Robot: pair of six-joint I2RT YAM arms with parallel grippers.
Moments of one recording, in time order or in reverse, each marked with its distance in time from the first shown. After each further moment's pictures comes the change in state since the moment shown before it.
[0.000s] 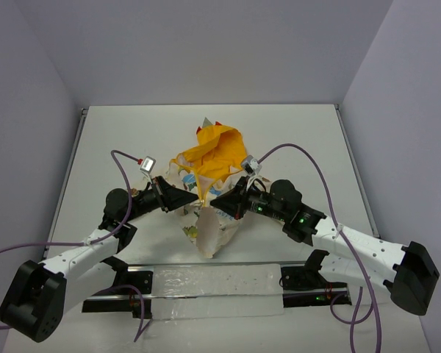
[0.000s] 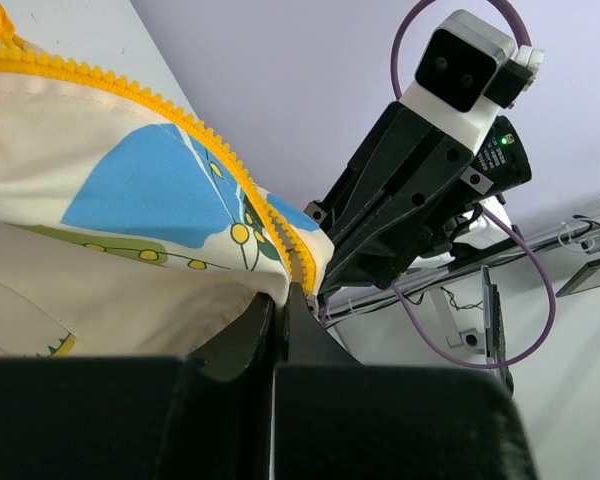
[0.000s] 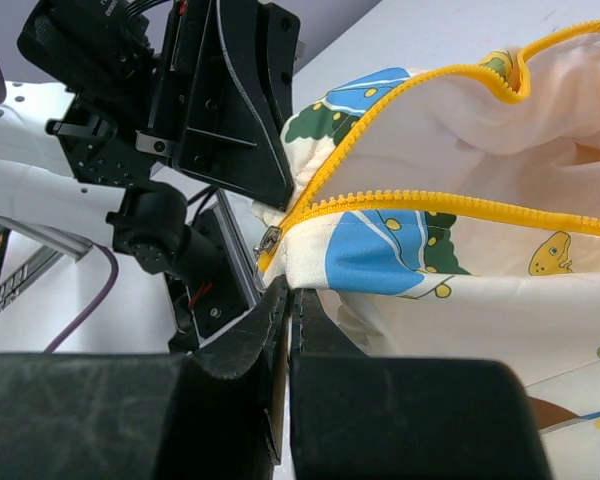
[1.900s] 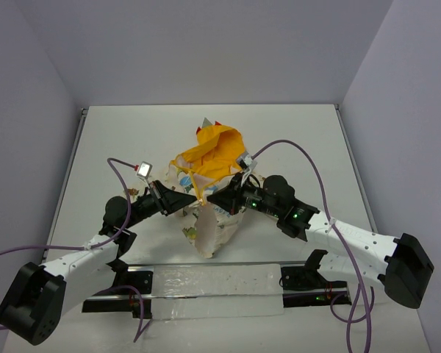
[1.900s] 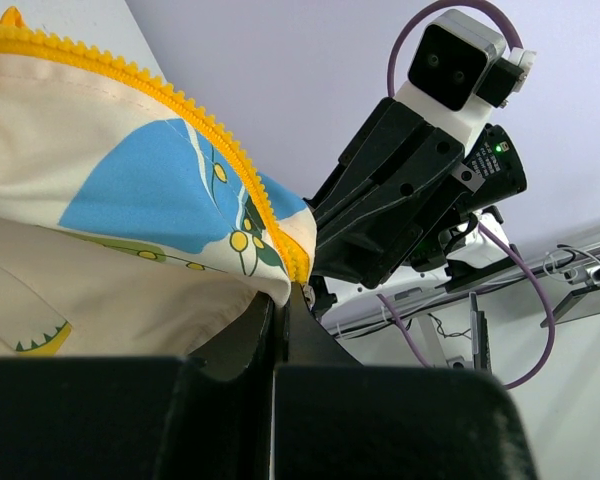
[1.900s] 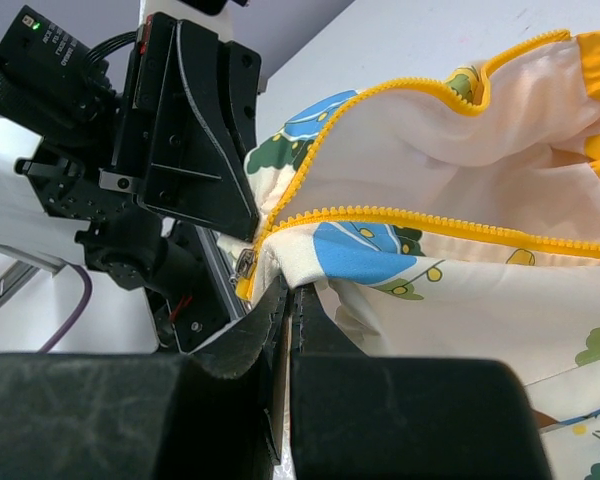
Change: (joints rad) left arm -0.027 -0.028 -0.078 0.073 -0.095 -0.061; right arm -0.004 0.085 0.043 0.009 0.037 -0.010
